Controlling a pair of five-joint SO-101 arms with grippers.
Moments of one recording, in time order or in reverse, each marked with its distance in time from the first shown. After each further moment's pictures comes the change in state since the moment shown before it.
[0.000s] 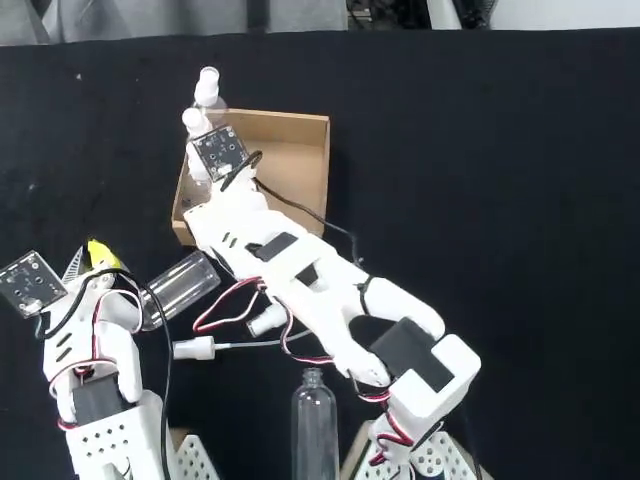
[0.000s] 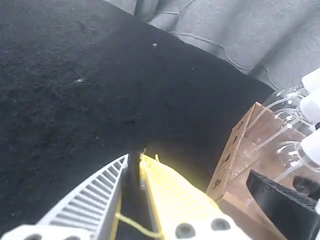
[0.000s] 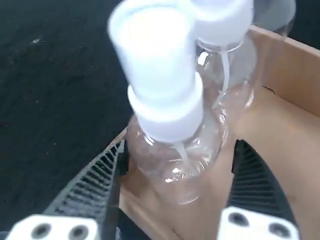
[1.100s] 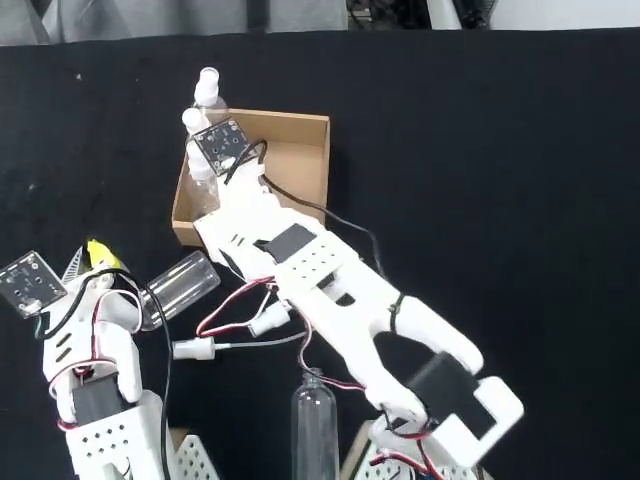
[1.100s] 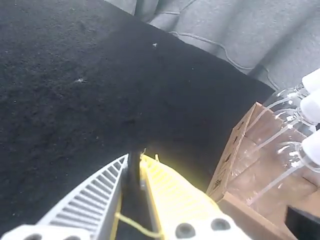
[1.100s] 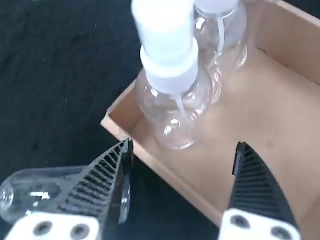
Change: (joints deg) left arm -0.1 0.0 0.0 0.0 0.0; right arm 0.0 -14.6 0.0 25.8 0.0
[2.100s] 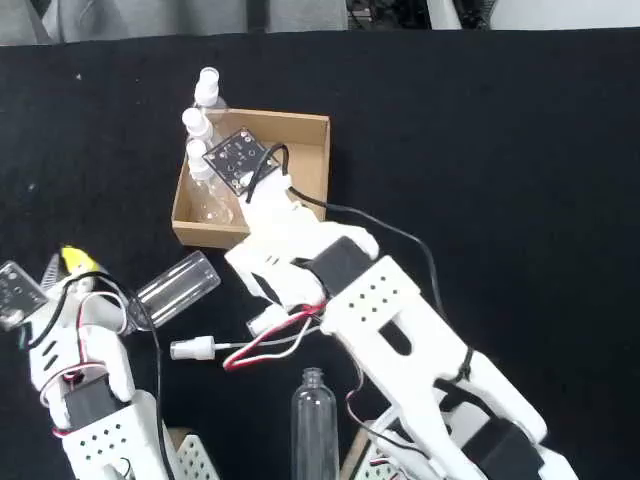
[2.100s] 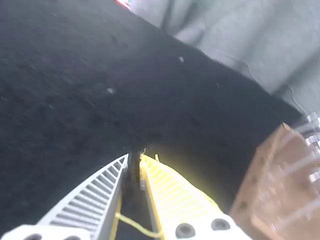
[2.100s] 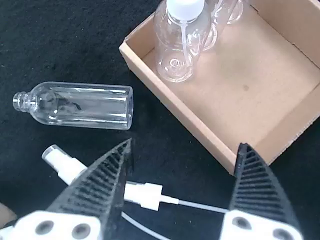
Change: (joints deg) left arm -6.5 0.0 0.0 -1.2 0.0; right arm 0.0 -23.9 0.0 31.7 8.0
